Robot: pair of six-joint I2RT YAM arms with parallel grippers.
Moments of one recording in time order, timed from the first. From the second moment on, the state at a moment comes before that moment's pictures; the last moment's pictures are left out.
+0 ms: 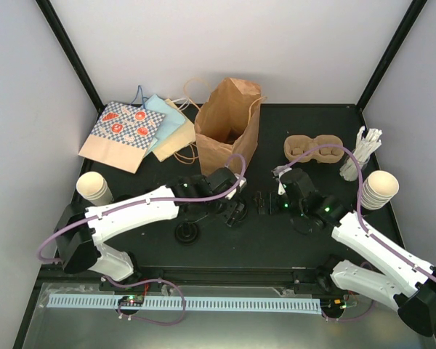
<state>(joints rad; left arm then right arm) -1.03 1.44 1.16 -0.70 -0.04 -0.41 0.71 0.95 0.76 -0.60 0.01 0.51</state>
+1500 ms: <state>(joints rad) -1.06 1.66 1.29 -0.80 -0.15 -0.38 0.71 0.94 0.68 -0.58 -0.01 0.56</state>
